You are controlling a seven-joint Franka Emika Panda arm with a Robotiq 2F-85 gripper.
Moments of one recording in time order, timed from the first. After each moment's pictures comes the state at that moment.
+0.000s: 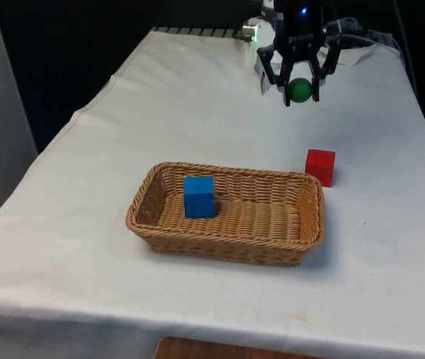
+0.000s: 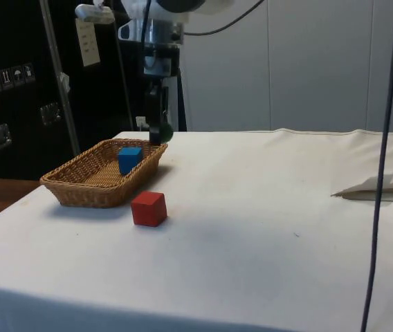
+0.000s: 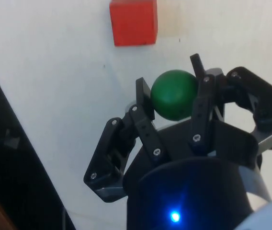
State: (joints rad) arm 0.33 0.15 -0.27 -2.26 0.26 2.53 -0.42
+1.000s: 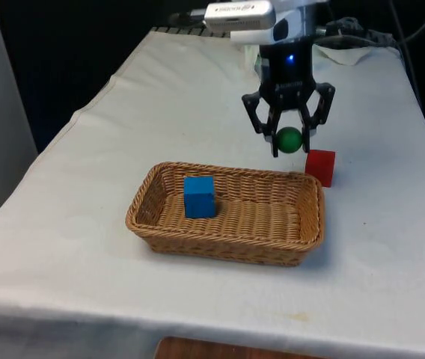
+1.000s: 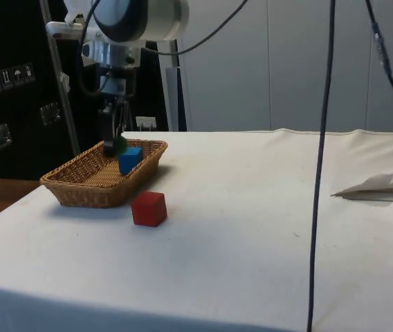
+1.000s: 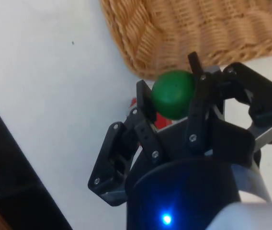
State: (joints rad) arm 0.30 0.47 -0.29 -1.90 0.40 2.53 -0.52
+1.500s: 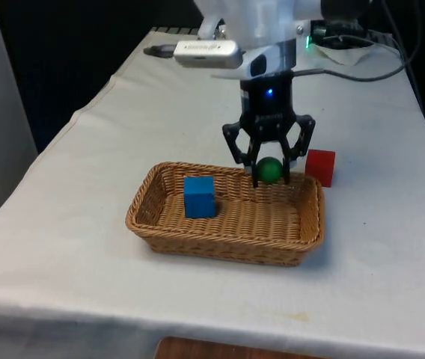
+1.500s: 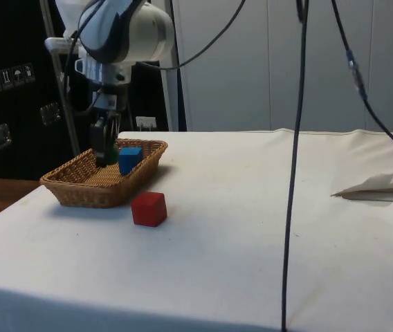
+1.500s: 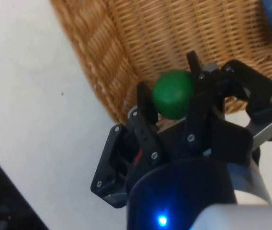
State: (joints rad) arm 0.28 0.64 -0.31 -1.74 0.47 2.53 -0.57
